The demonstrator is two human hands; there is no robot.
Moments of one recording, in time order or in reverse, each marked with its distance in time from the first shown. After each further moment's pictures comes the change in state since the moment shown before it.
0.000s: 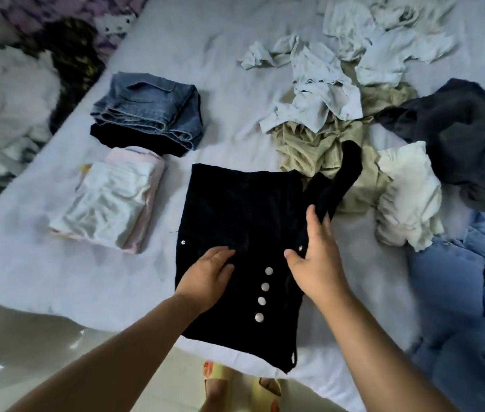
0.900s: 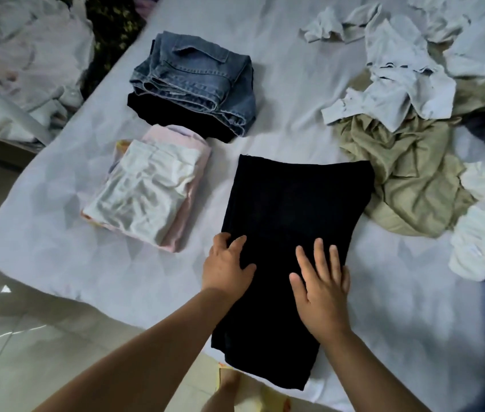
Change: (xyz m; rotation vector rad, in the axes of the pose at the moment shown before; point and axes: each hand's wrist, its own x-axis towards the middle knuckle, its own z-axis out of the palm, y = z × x) left_hand 0.038 -0.055 -0.014 0.029 0.045 -0.348; right_hand 0.022 0.037 0.123 -0.541 -0.086 -0.165
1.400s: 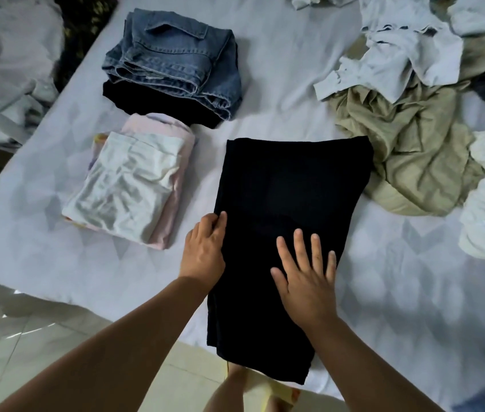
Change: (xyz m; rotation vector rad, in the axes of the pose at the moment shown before) left_hand 0.029 -0.031 0.006 0.181 0.249 0.300; right_hand 0.007 -0.004 0.031 -0.169 -0.073 -0.009
